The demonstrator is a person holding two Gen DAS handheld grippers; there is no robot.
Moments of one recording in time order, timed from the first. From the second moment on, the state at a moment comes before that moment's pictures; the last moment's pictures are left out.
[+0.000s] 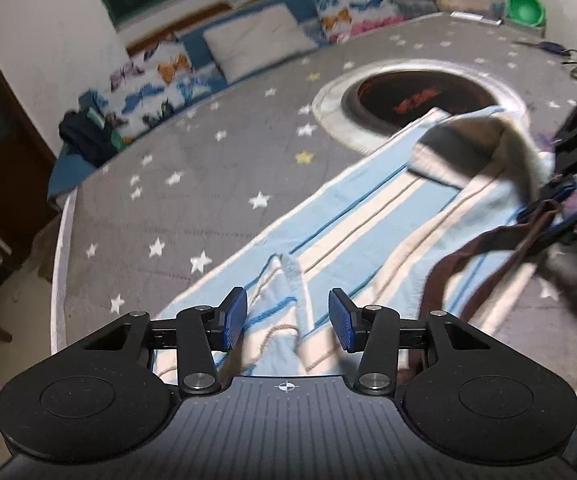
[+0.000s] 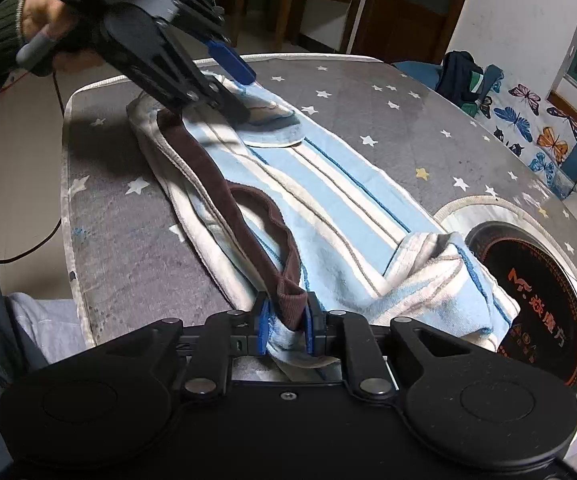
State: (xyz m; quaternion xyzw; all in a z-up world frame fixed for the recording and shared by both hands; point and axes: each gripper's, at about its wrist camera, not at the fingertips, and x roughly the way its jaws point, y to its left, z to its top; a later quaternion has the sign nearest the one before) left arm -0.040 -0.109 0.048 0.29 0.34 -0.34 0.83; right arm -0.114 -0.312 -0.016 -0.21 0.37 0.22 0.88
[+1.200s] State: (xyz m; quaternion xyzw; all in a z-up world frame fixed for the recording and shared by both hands) left arm 0.108 -0.060 0.352 -0.05 0.12 -0.20 0.97; right arm 0.061 -0.341 0.232 -0.30 0.08 -0.04 0.95
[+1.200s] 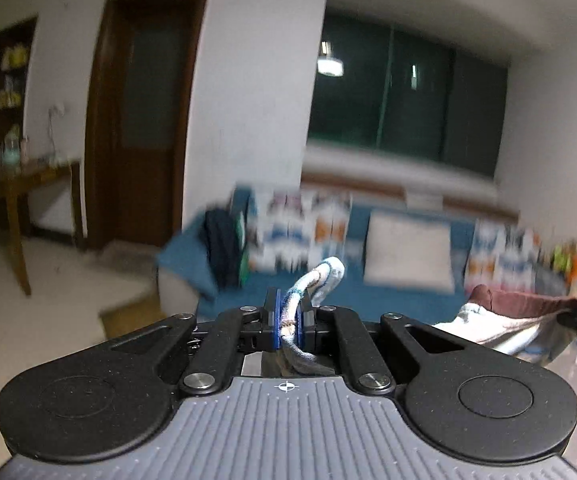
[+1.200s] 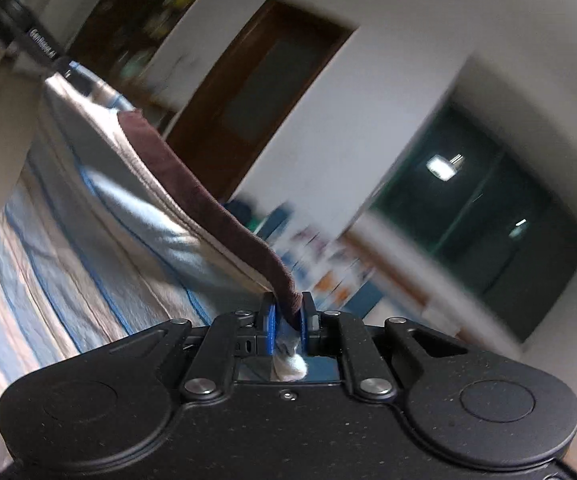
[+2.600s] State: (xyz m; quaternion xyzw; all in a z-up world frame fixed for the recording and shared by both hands) left arm -0.079 0.086 0.080 0.08 0.36 -0.14 0.92; right arm -0.069 -0.300 0.025 -0.17 0.35 0.14 0.91
